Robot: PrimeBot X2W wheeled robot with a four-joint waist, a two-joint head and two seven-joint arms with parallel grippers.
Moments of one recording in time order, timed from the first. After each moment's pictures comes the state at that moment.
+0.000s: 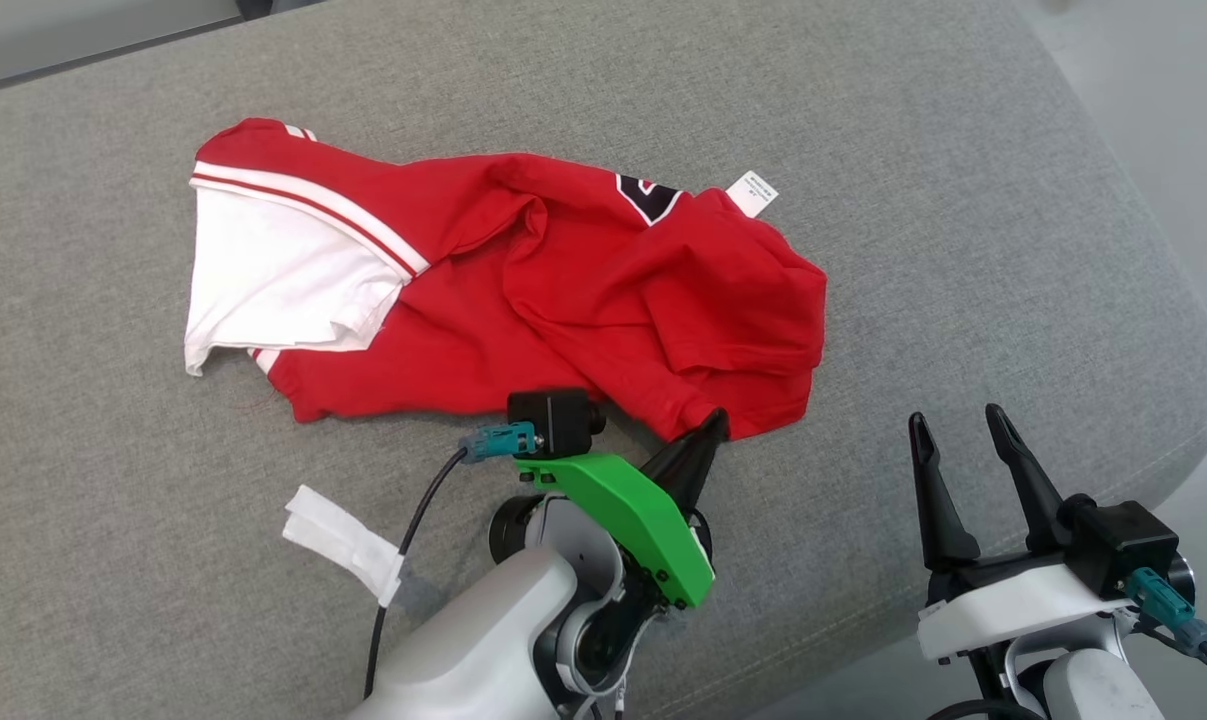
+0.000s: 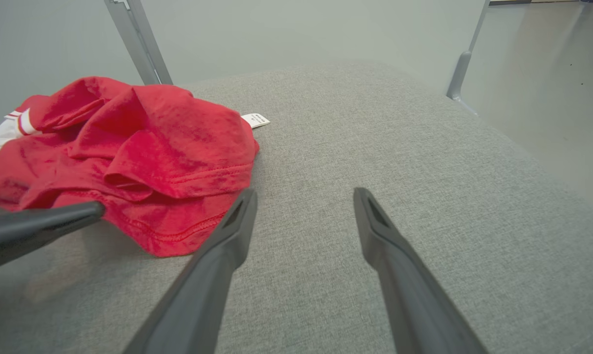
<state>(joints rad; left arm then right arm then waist) -0.57 0.05 -0.97 0.41 -1.24 0.09 -0.08 -0.03 -0.05 0.03 0.11 0.17 0.13 -0.26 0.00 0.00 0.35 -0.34</state>
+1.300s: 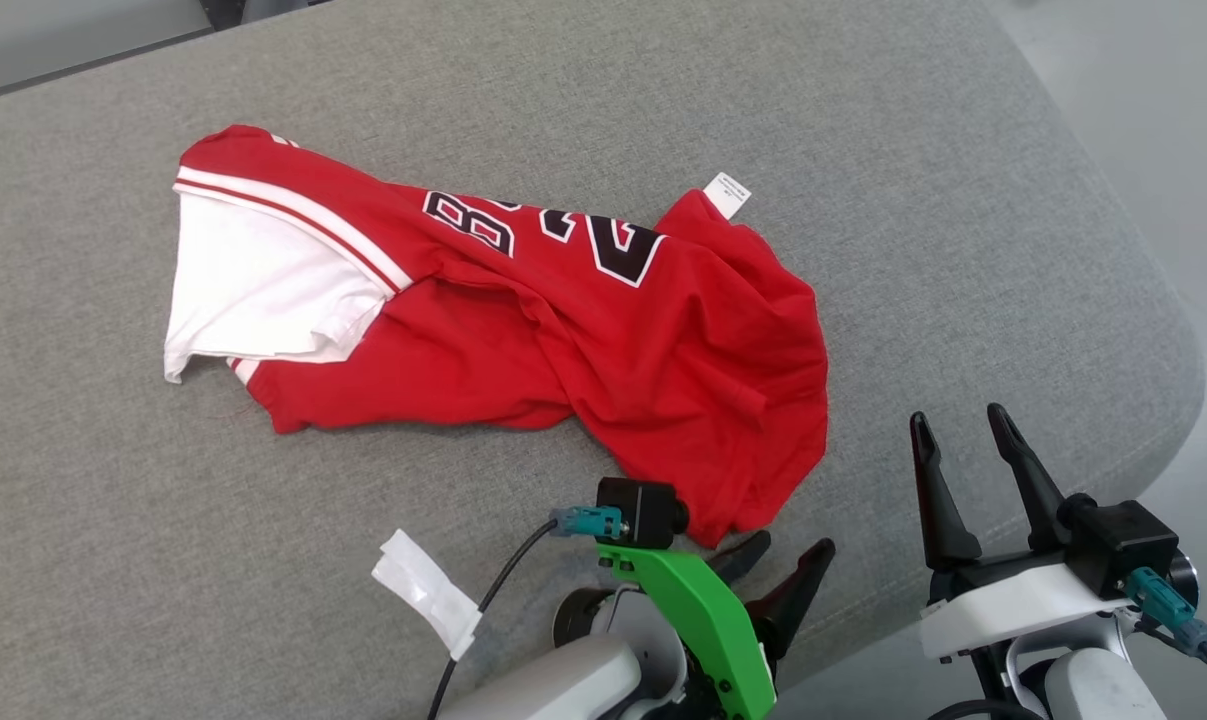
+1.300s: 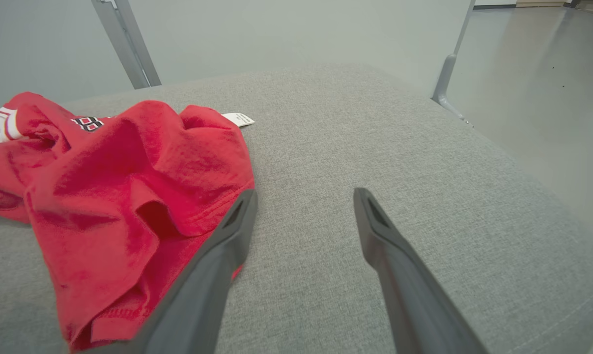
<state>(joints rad) -0.59 0.05 -1.26 0.43 -1.42 0.10 -0.13 -0.04 -0.05 0.03 0.11 0.16 0.13 -0.26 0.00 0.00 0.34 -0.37</state>
